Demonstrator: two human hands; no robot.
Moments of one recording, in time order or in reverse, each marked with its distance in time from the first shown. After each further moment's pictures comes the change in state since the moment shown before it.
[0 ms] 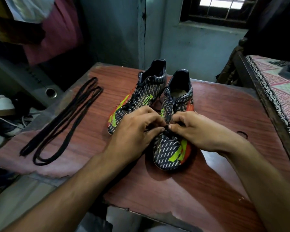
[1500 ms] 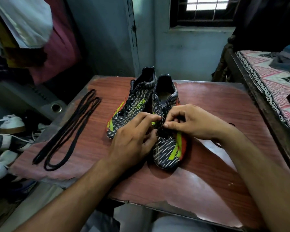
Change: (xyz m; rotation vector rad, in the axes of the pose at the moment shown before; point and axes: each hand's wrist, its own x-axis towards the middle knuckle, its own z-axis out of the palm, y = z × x) left_hand -0.015 0.012 0.005 0.233 0.023 0.180; right_hand -0.006 0.028 -0.012 0.167 0.100 -0.199
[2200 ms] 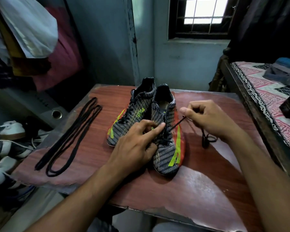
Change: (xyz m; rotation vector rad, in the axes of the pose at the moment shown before) left_hand 0.000 -0.007 0.007 0.016 -0.148 -0.060; right_hand -0.013 0.017 -0.029 0.125 0.325 0.081
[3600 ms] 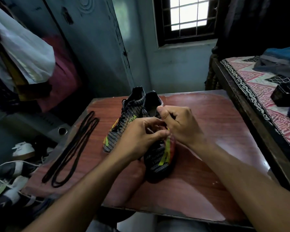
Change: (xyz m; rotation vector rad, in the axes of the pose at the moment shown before) left_hand 0.054 0.060 -0.038 -0.477 -0.208 -0.314; right_hand -0.005 -0.016 0.045 -0.004 0.373 -0.274
